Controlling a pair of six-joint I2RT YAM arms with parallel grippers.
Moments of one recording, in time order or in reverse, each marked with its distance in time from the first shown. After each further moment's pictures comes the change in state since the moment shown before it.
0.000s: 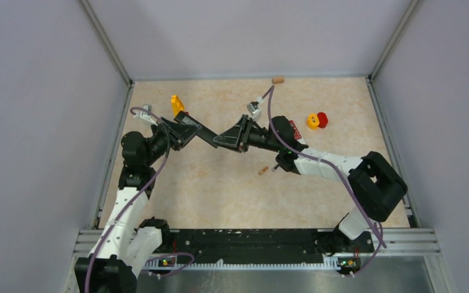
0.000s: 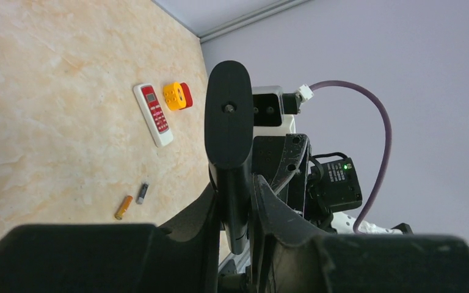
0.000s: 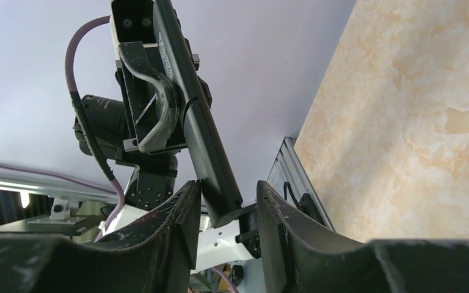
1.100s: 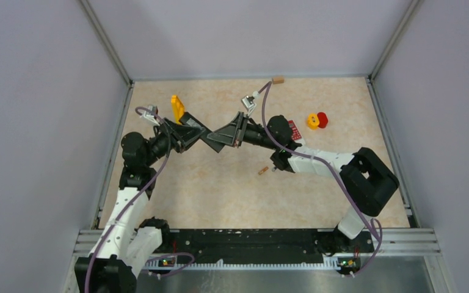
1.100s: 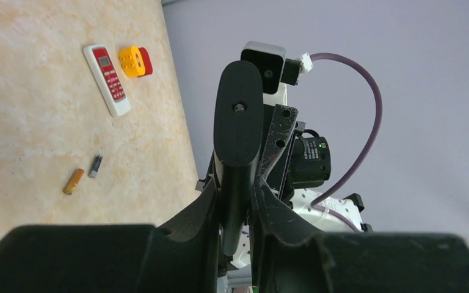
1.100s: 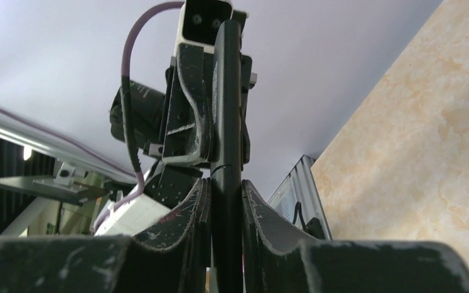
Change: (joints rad) left arm -0.003 -0.005 -0.006 0.056 0.097 -0.155; right arm 0.025 0.066 0.066 0.164 -0.037 -0.047
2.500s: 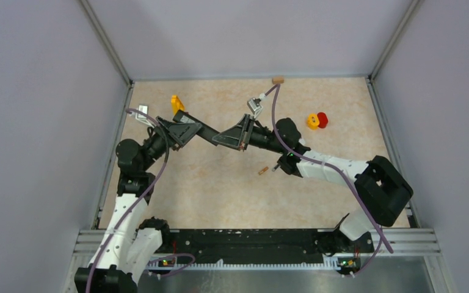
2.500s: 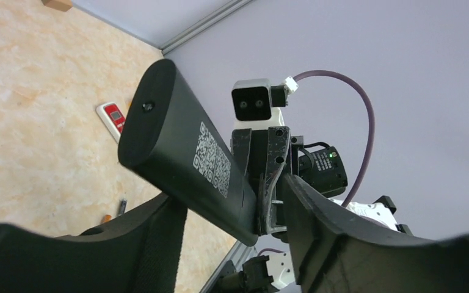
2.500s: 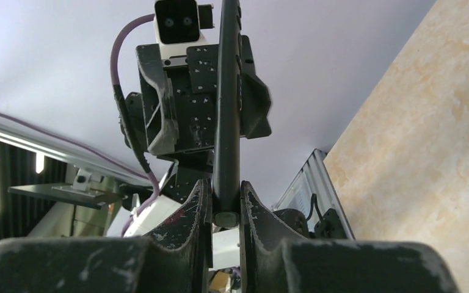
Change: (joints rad) left arm -0.001 -0.078 -0.015 0.063 -0.049 0.150; right arm 0.006 -0.124 -0.079 -0.034 0.030 0.039
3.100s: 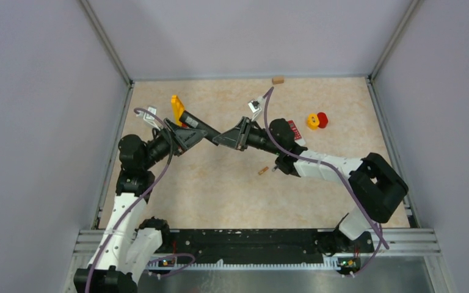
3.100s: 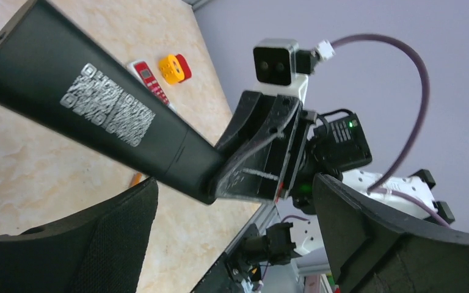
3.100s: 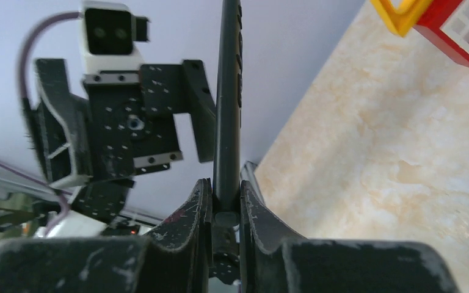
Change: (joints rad) left arm 0.000 0.010 0.042 -0.211 0.071 0.154; right arm 0.013 0.040 0.001 -0.114 0.106 -0.253
